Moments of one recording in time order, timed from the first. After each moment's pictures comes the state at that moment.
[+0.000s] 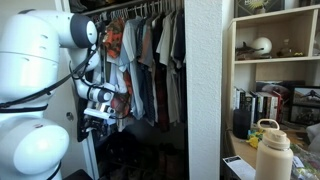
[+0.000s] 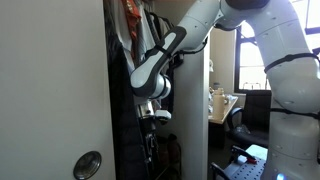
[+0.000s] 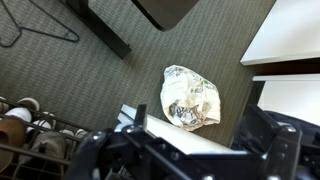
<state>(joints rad) 0.21 0.27 0.48 -2.30 0.28 2.22 -0.31</state>
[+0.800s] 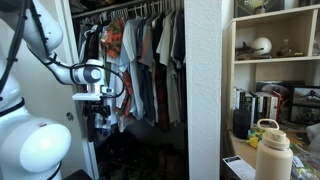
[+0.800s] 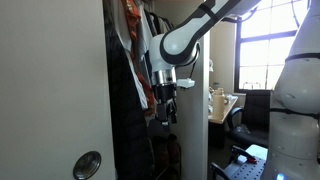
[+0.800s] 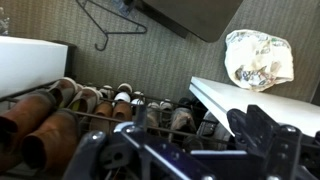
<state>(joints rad) 0.28 -0.31 0.38 -2.57 0.19 2.17 -0.02</state>
